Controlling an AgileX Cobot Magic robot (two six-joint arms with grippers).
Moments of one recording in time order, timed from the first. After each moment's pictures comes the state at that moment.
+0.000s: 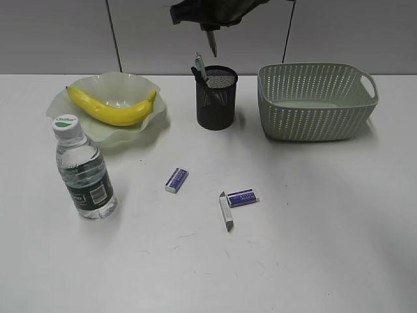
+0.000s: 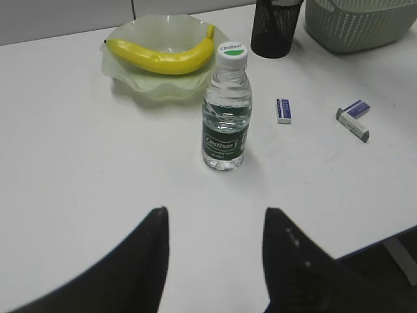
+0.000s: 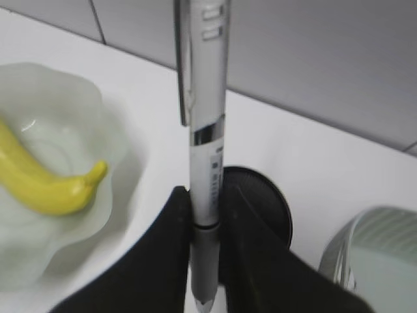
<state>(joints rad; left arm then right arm) -0.56 0.04 -0.54 0.16 1.06 -0.21 0.62 2.17 -1.98 -0.32 0.59 0.38</state>
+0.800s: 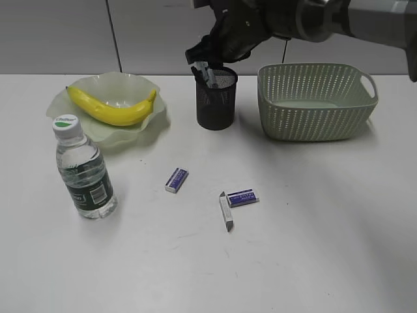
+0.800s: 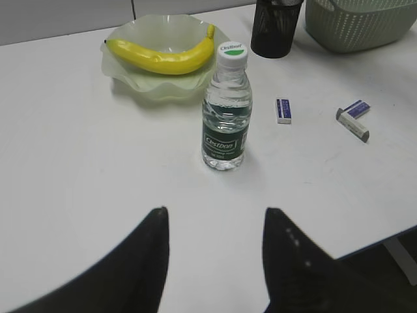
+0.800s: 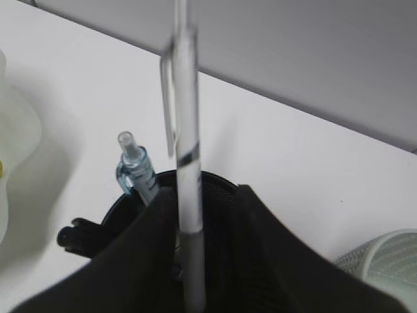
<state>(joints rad) -0.56 0.04 -0.54 0.16 1.06 -0.21 0.56 2.33 -1.97 -0.37 0.46 0.38</state>
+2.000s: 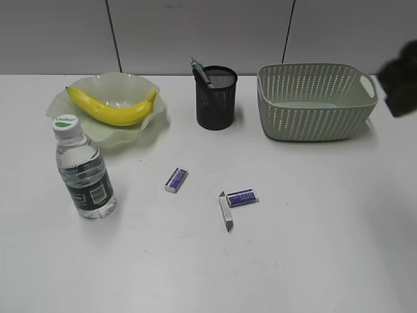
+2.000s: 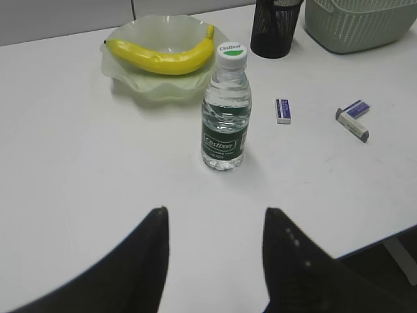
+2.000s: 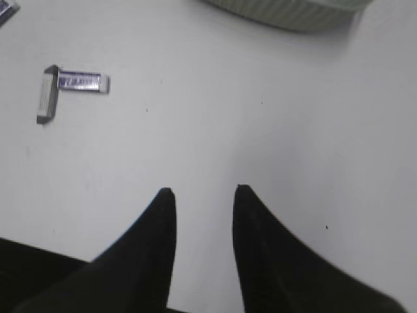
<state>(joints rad) -0.56 0.04 -0.54 0.16 1.06 -0.21 0.56 1.27 -1.16 -0.20 1.08 0.24</state>
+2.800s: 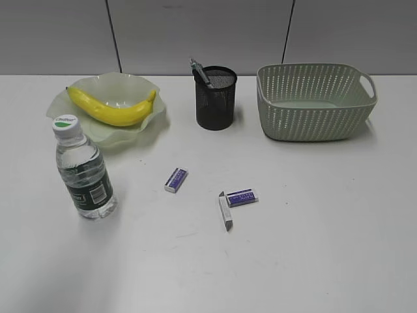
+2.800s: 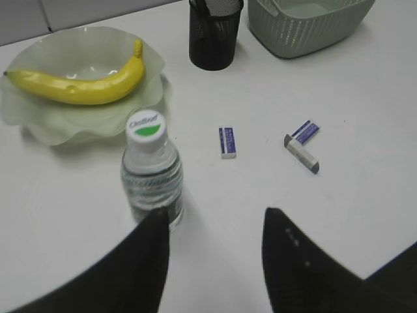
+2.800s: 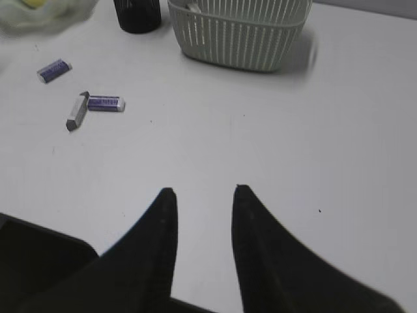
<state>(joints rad) -0.56 0.67 -0.66 -0.01 0.67 -0.09 0.56 0.01 -0.52 -0.18 1.05 0.19</state>
